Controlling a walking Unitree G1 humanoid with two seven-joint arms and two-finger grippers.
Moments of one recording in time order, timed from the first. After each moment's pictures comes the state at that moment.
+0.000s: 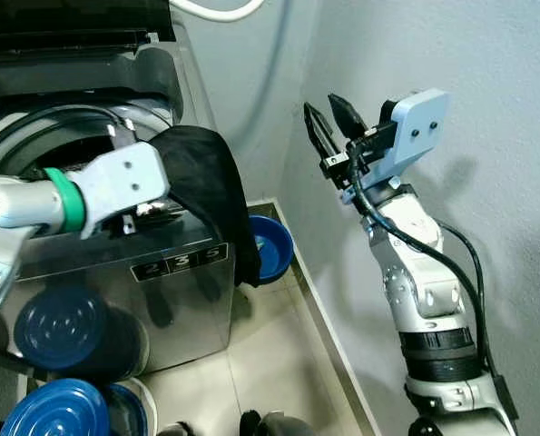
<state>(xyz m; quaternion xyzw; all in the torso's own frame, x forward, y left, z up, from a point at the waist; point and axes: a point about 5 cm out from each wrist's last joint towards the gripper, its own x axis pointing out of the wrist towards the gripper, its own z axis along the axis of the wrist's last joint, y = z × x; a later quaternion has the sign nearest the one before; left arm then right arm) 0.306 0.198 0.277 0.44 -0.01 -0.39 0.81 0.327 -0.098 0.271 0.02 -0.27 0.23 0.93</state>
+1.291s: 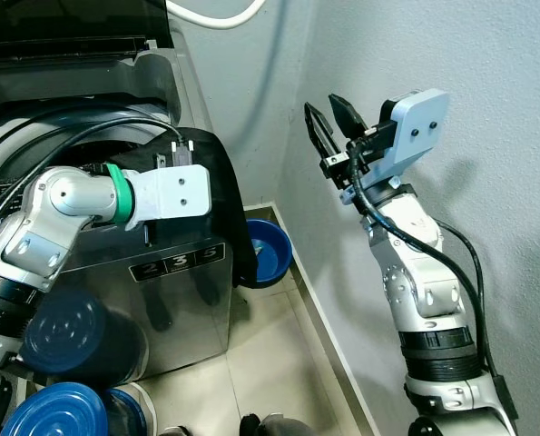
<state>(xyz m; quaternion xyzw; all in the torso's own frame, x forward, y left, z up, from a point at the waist) 0.335 0.179 0.262 0.51 -0.01 -0.41 0.76 0.328 -0.099 0.271 0.02 -0.27 0.23 0.93</state>
